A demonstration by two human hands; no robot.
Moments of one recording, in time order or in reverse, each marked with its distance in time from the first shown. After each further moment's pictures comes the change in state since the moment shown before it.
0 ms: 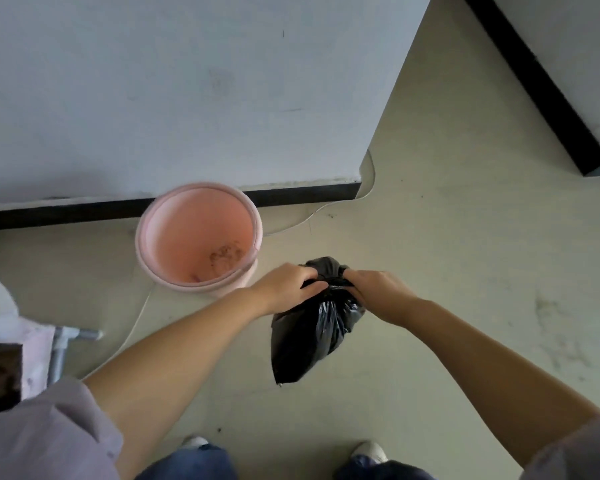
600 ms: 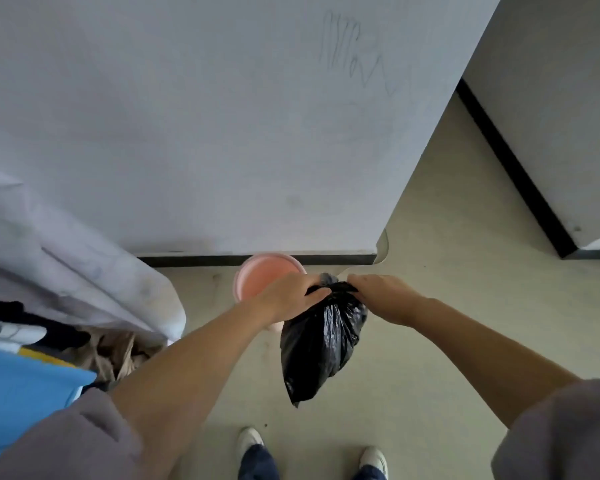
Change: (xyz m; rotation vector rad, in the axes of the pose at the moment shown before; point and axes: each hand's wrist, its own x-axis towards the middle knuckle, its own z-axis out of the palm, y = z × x) left_hand -0.230 0.189 -0.227 0.056 0.139 -0.050; right_hand -0.160 -0.179 -0.274 -0.112 0.121 -0.205
